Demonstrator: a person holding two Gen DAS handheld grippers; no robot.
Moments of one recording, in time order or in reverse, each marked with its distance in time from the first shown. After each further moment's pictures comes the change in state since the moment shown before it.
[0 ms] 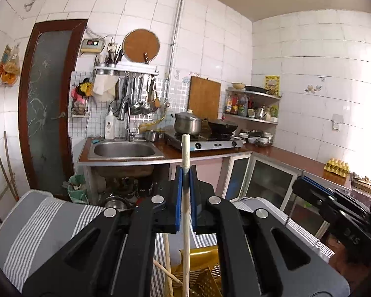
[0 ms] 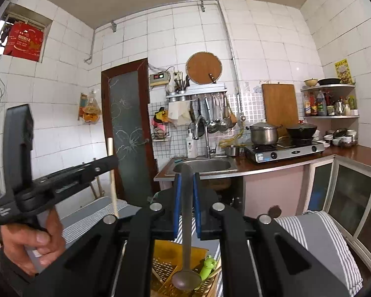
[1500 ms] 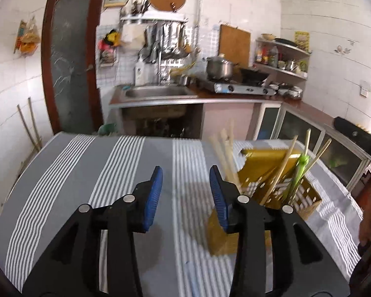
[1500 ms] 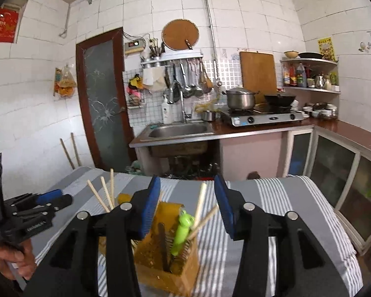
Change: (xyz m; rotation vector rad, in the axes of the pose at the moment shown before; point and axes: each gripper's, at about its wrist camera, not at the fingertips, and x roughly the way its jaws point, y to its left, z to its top) left arm -0.020 0.054 -0.102 -0.007 0.301 0.184; right arm -0.005 -0.011 -0.048 0.031 0.193 -0.169
